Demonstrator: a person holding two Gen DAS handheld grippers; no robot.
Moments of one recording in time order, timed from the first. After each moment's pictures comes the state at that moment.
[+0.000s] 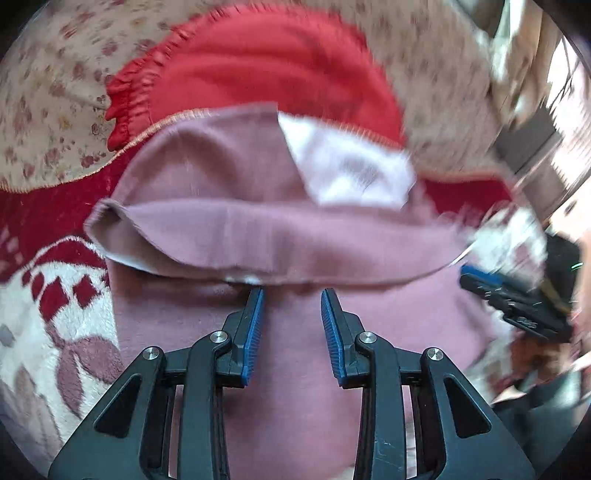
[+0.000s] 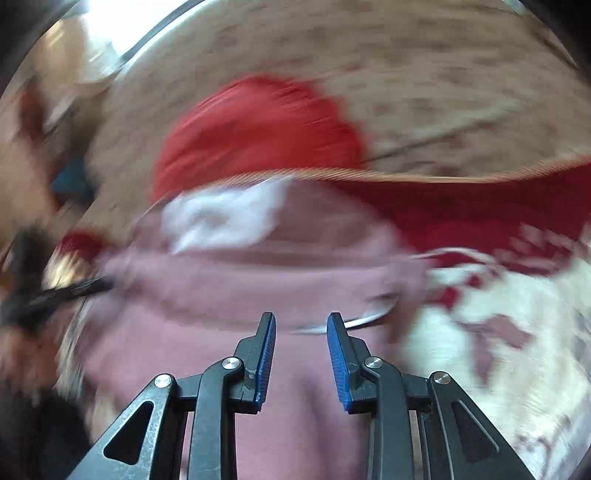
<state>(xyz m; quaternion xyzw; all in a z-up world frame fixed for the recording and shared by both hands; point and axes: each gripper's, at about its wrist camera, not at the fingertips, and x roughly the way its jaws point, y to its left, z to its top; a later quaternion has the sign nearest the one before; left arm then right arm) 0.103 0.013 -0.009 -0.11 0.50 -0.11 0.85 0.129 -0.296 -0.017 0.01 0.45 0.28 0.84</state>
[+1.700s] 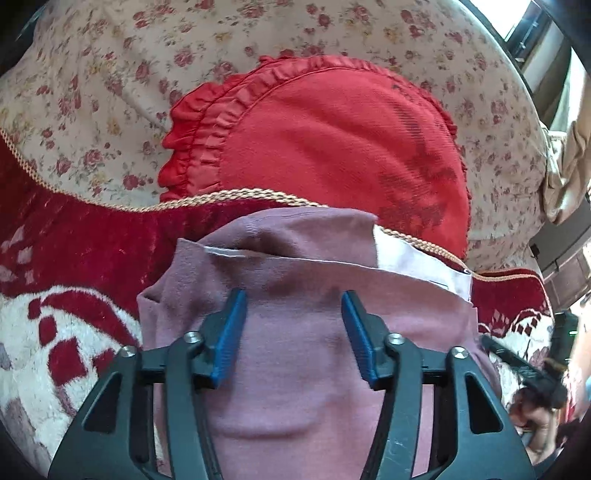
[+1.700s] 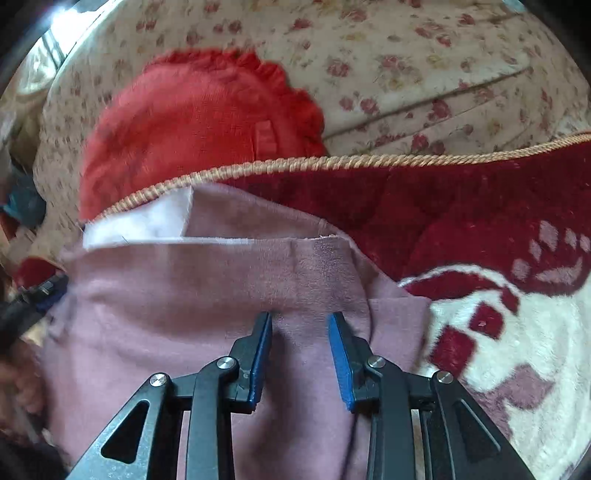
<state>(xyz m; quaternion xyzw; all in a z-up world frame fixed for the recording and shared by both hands) 0.152 0.061 -0.010 -0.22 0.41 -0.01 0.88 0.210 -0.322 -0.031 0.10 0.47 0.17 0.86</state>
